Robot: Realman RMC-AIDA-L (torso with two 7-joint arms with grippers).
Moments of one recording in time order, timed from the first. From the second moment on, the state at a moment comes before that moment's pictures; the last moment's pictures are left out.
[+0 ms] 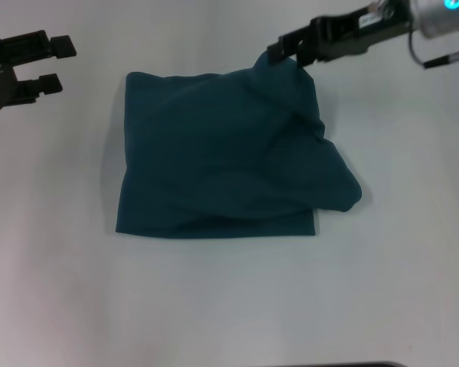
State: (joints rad) left arm -0.52 -2.03 -2.69 -0.89 -1.02 1.68 -2.54; right arm 0.82 2.01 -0.93 -0.77 -2.25 -1.35 2.57
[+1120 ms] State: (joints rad) left arm -0.52 -2.02 -2.73 -0.90 -1.02 1.68 -2.55; right arm 0.85 2.07 -0.98 -0.70 -2.24 -1.29 2.54
